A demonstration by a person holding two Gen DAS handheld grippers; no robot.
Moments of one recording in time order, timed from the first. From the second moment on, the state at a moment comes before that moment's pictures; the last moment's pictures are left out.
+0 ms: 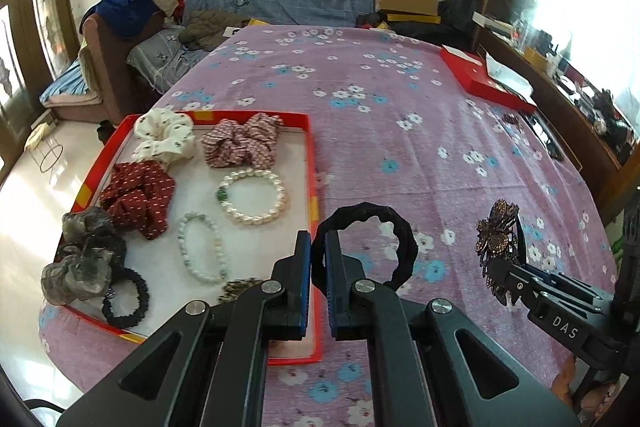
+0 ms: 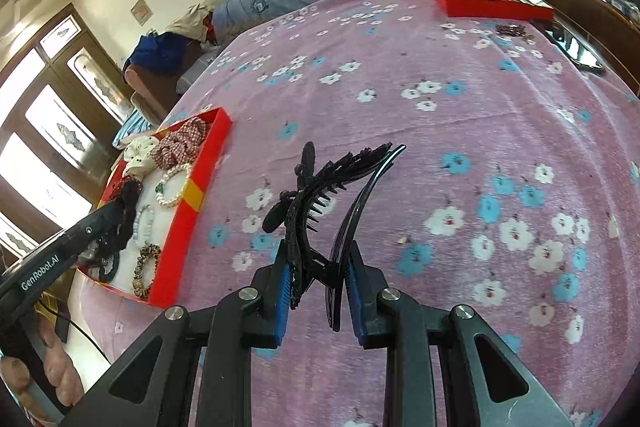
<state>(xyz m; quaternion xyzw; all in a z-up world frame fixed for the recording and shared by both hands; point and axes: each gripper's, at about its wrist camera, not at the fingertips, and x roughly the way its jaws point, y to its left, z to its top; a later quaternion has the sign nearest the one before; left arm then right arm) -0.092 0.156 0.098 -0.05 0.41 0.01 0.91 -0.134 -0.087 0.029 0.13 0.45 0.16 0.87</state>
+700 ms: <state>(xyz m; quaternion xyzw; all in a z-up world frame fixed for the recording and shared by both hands) -0.119 0.277 0.094 -0.11 0.40 0.11 0.90 -0.131 -0.038 0.035 0.10 0.45 0.20 0.86</state>
